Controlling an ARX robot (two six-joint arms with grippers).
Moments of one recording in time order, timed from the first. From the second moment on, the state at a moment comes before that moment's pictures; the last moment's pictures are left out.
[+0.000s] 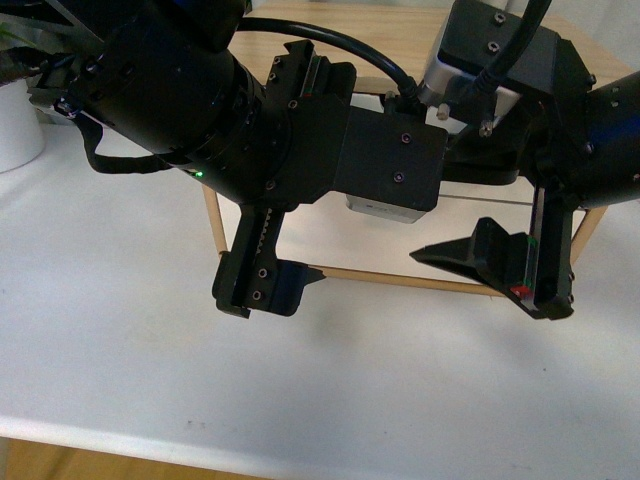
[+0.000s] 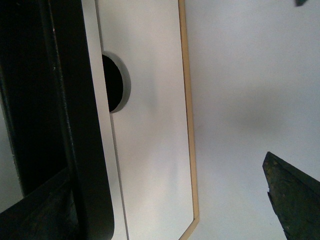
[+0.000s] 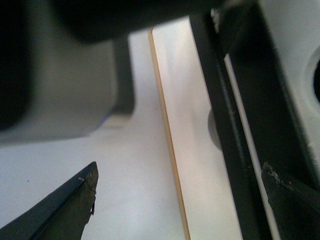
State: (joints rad) left arm -0.48 1.85 1.15 -0.11 0.19 1.43; right arm 0.27 1.70 0.94 -0.05 -0.51 -0.98
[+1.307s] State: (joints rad) left arm -0.56 1.64 0.96 -0.26 0.20 1.39; right arm 0.25 1.53 0.82 -0.34 -0.59 -1.19
